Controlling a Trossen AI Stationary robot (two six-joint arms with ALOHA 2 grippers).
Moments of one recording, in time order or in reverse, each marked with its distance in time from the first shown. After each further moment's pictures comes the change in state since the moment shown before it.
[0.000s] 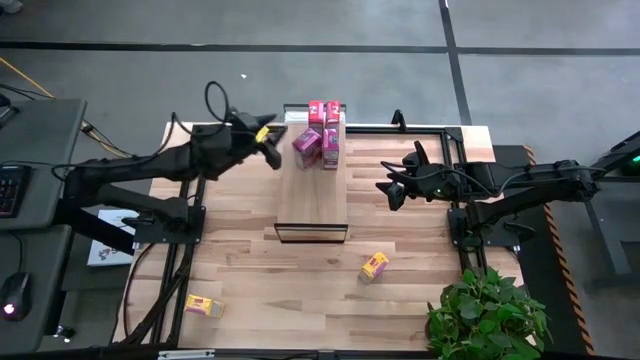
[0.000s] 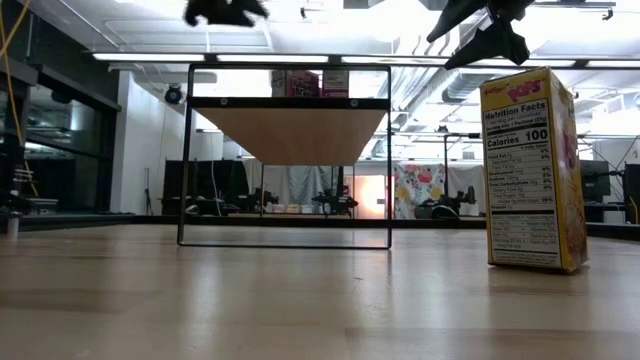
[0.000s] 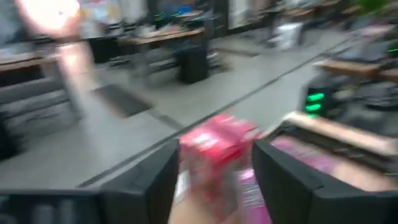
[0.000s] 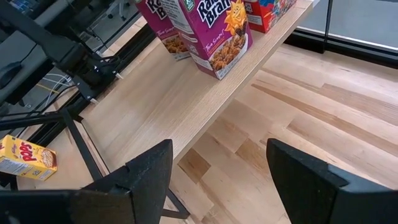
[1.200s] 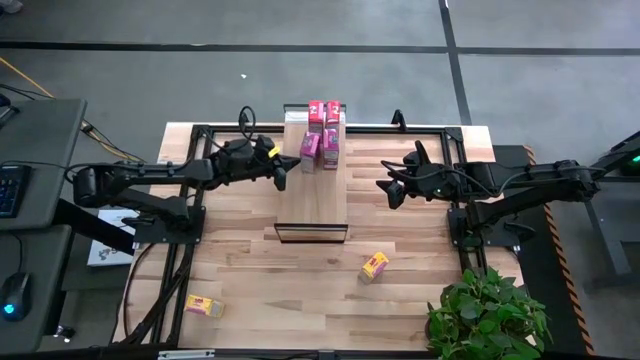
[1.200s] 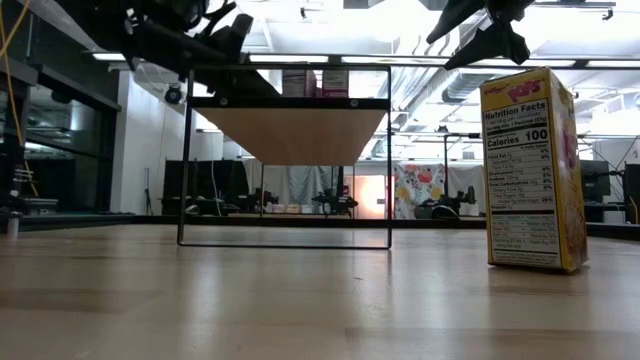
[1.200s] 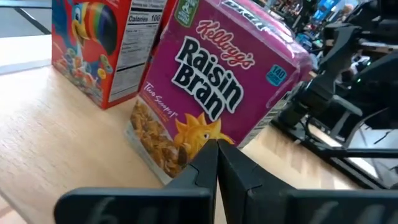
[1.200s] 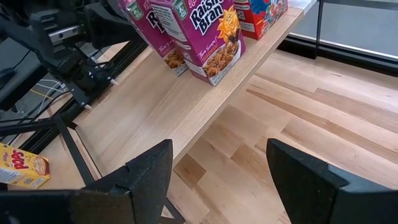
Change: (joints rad) left arm 0.135 0.122 -0.384 0.384 0.586 -0.426; right arm 0.000 0.000 0.000 0.000 0.033 0.001
